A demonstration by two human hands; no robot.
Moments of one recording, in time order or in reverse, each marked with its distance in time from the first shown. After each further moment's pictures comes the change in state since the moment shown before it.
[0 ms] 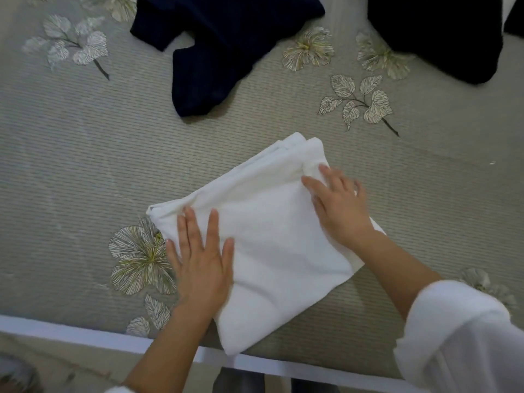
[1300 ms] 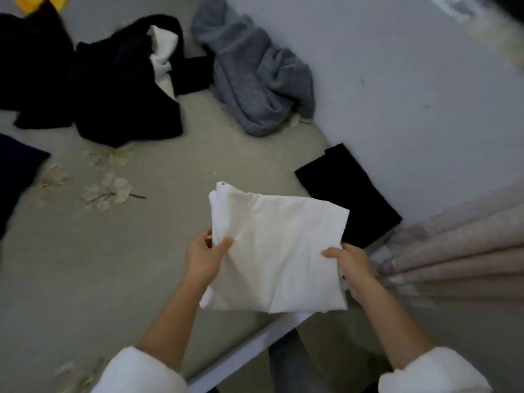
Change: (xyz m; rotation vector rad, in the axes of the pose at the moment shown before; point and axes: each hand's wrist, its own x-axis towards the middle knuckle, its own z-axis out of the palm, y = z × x) left_hand -0.119 0.430 -0.013 -0.577 -0.579 0.202; right_hand -0.376 0.308 -0.127 1.477 0.487 1.231
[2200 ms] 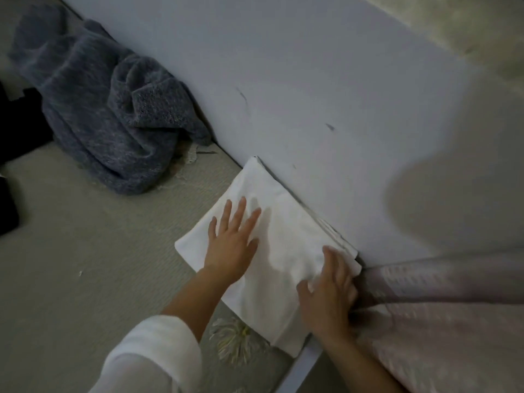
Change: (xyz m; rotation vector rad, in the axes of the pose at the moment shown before) left_hand 0.184 0.115 0.304 1.040 -0.356 0.735; right_hand 0.194 -0.005 -0.074 -0.618 0.443 -0.189
